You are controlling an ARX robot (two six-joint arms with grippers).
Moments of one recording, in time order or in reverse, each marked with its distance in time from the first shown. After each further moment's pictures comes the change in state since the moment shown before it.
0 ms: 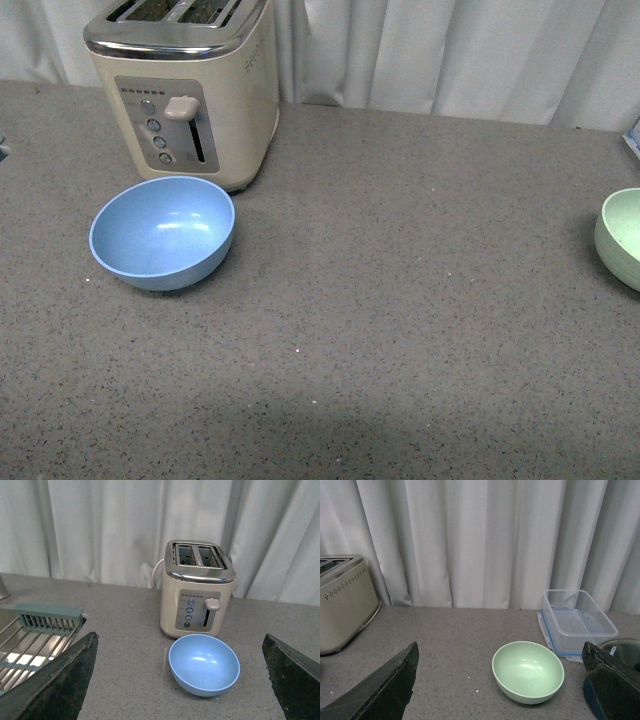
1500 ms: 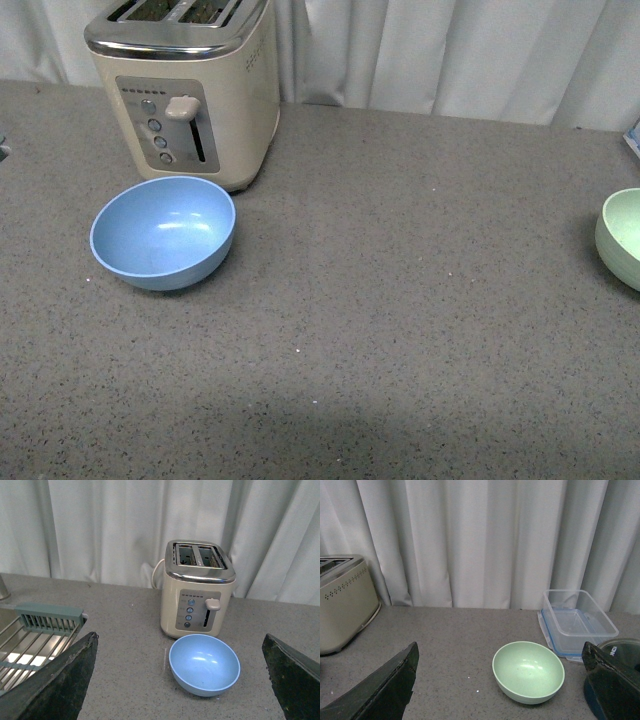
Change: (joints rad) left arm 0.000 0.000 0.000 0.000 0.000 0.000; right arm 0.000 0.000 0.000 0.000 0.000 0.000
